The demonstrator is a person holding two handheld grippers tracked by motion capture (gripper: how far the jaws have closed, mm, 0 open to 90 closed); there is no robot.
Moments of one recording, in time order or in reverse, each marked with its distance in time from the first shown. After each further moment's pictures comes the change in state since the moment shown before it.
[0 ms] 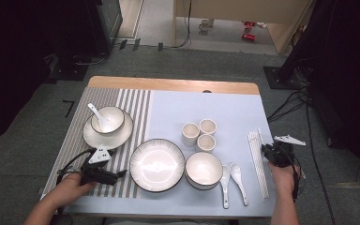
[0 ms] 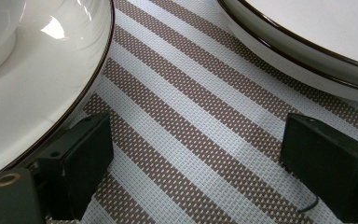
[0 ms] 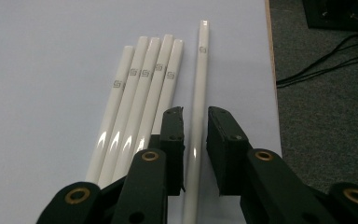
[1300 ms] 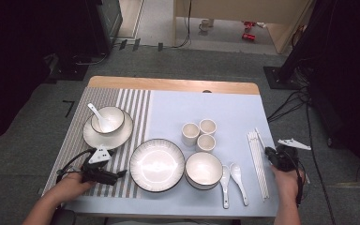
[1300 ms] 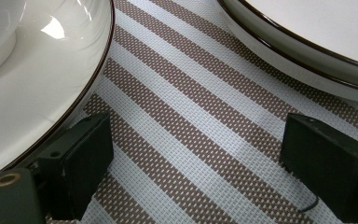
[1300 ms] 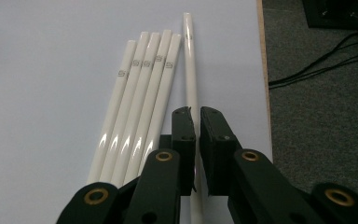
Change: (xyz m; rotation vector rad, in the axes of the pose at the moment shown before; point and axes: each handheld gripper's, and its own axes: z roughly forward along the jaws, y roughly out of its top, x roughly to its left) left arm 0.000 0.000 0.000 0.000 0.000 0.000; right arm -0.002 -0.007 -0.016 -0.011 0.009 0.016
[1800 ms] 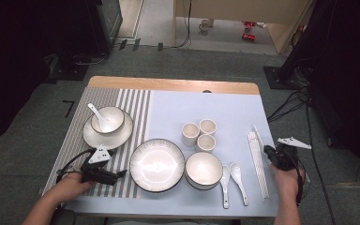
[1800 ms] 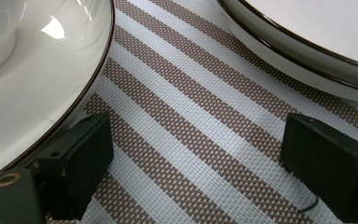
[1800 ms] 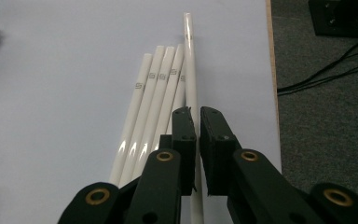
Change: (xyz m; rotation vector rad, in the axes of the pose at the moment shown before) left arm 0.000 0.000 0.000 -0.001 0.000 0.000; right arm 0.005 0.006 -0.004 -0.022 0.031 -0.015
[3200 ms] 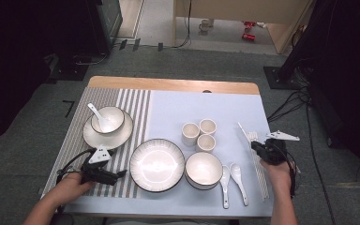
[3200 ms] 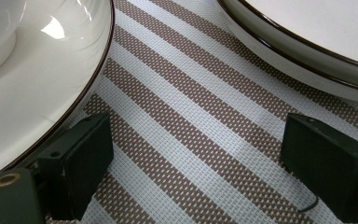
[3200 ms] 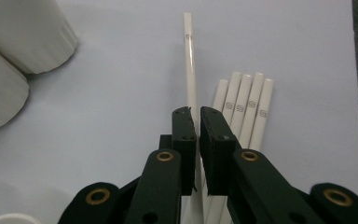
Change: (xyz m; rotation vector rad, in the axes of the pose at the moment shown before) left arm 0.000 0.000 0.000 0.002 0.000 0.001; right arm 0.029 0.020 0.009 0.022 0.145 -0.086
